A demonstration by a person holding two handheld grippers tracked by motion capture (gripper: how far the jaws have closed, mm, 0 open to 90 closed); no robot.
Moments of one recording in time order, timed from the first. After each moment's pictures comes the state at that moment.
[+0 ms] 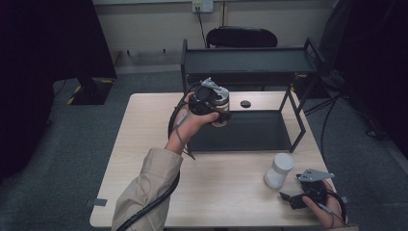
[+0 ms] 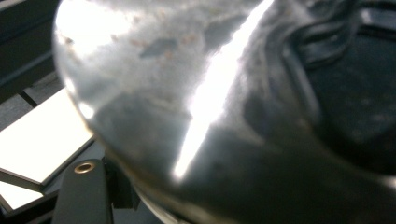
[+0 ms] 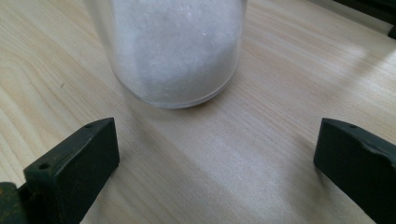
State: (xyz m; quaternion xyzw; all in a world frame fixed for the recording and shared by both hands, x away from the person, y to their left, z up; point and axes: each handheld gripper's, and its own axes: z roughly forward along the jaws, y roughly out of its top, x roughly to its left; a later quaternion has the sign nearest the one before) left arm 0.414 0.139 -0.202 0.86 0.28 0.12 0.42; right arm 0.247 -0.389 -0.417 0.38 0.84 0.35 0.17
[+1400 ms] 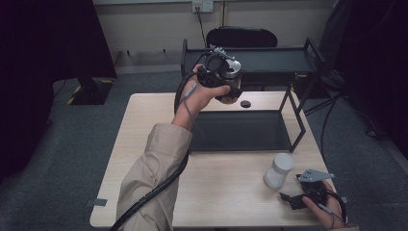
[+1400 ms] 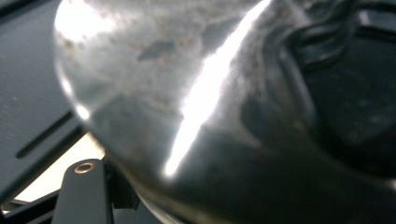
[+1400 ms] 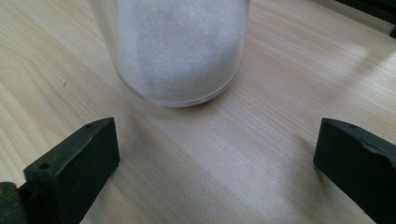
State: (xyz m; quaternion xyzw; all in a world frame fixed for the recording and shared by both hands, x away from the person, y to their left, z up) left arm 0.420 0.111 -0.119 0.86 0.27 0.14 0.41; right arm 0.246 -0.389 -0.417 0.38 0.84 0.36 0.17
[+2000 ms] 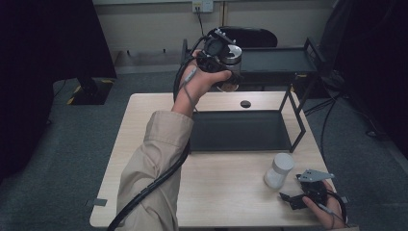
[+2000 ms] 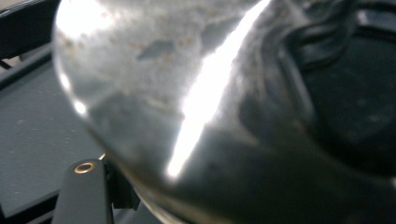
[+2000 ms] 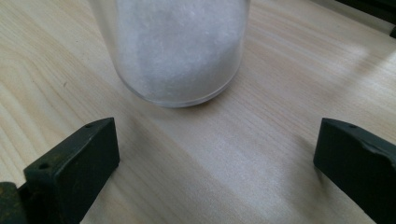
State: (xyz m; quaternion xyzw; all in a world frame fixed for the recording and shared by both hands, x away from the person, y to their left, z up) left arm 0.426 0.109 -0.088 0.86 0.28 0.15 0.41; right arm 0.246 -0.389 -0.417 0.38 0.84 0.36 0.17
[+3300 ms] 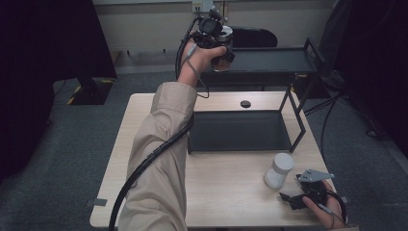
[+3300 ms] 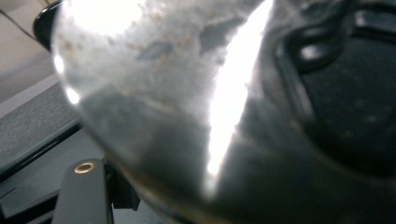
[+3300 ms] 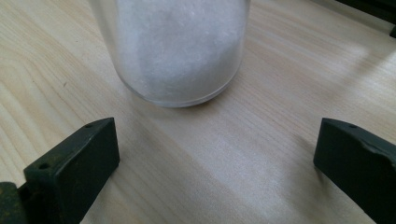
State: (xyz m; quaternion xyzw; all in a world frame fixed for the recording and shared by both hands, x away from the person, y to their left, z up) left arm 0.480 0.106 -0.077 0.83 0.36 0.17 0.39; right arm 0.246 -0.389 -0.417 0.38 0.84 0.35 0.17
